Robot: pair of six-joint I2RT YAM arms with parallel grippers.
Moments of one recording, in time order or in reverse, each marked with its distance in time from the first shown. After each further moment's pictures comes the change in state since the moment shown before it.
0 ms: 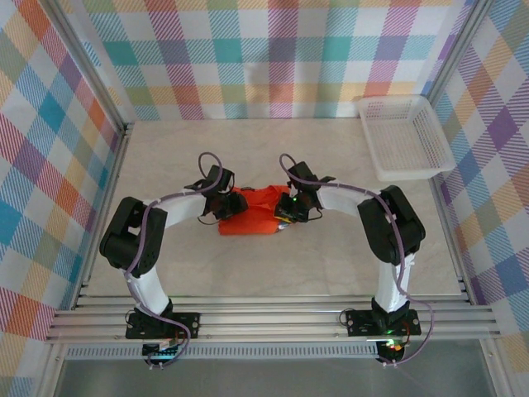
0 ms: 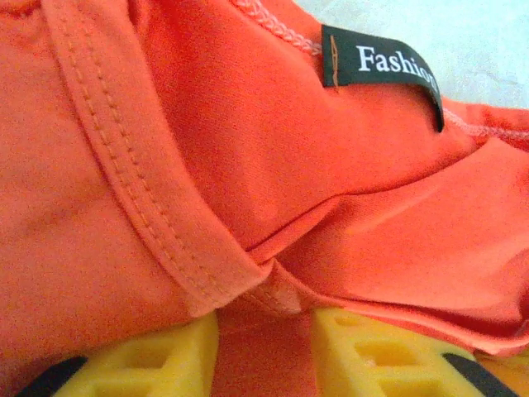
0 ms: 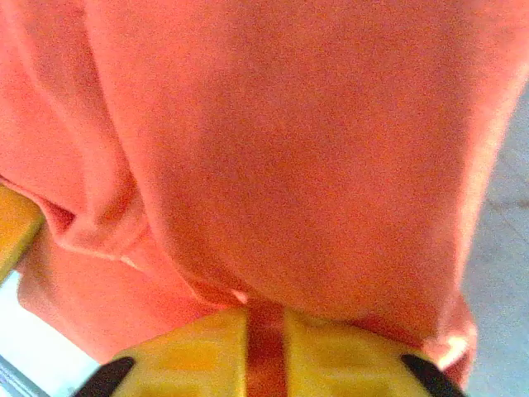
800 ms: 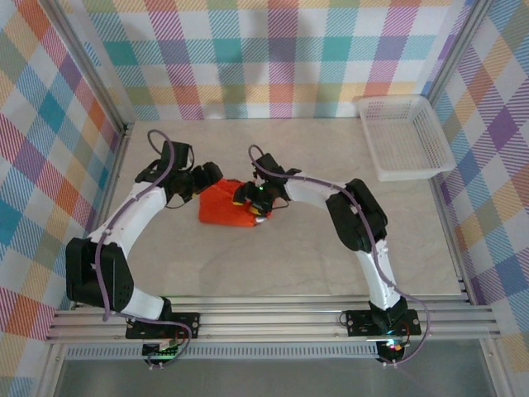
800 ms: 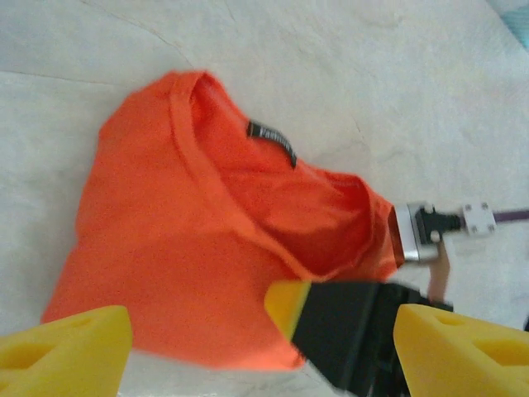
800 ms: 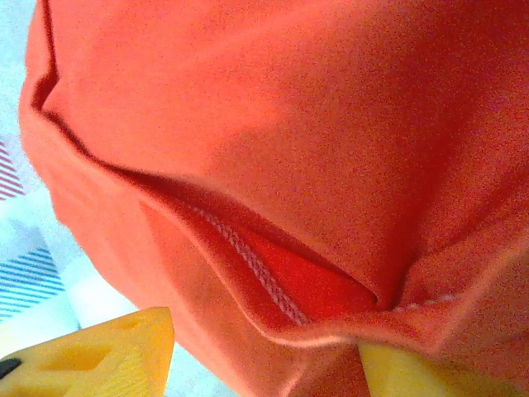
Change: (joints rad) left arm 0.227 -0.330 0.111 -0.287 -0.010 0.043; right arm 0.130 0.321 0.423 0.079 -0.082 0.183
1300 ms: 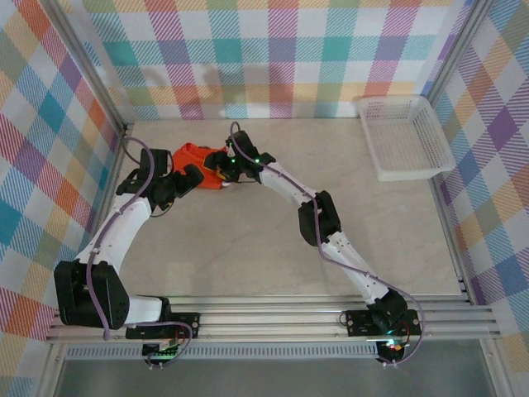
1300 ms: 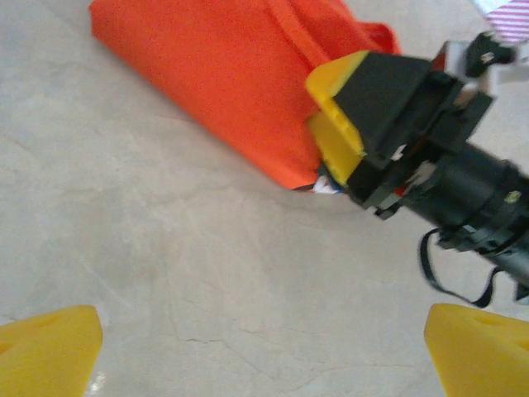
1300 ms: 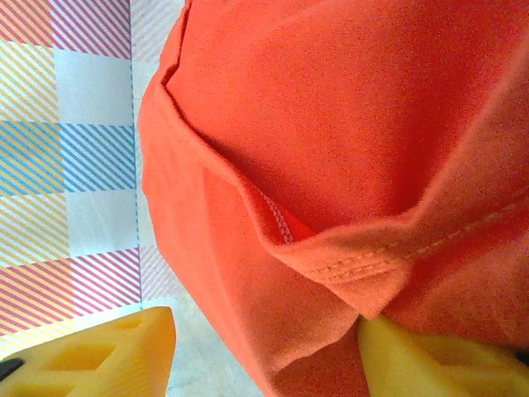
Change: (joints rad) left arm 0.101 -0.114 -0.090 -0.025 -0.090 0.032; right arm -0.006 0.673 1.109 -0.081 -0.012 0.037
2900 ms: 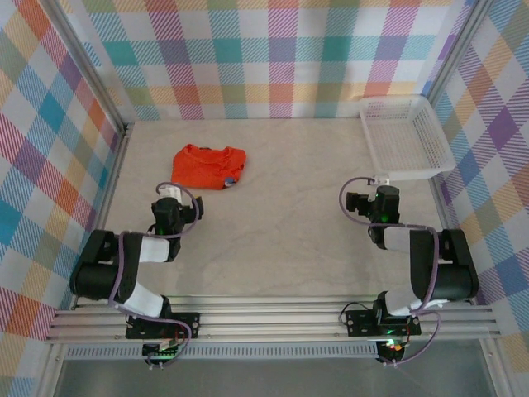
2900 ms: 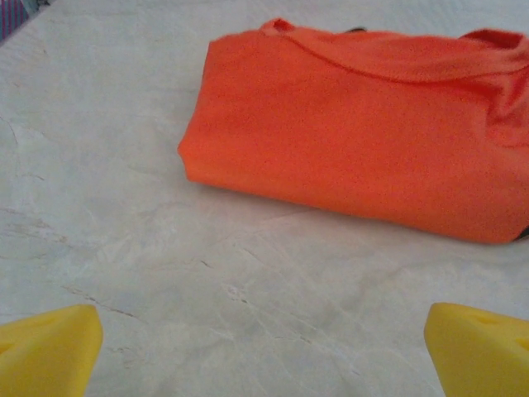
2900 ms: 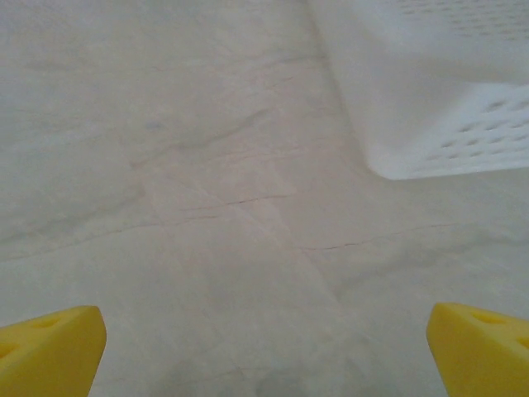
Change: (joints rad) left arm -0.020 0.203 -0.695 1.336 -0.292 0.553; right arm -0.673 -1.396 -2.293 0.981 0.494 -0.981
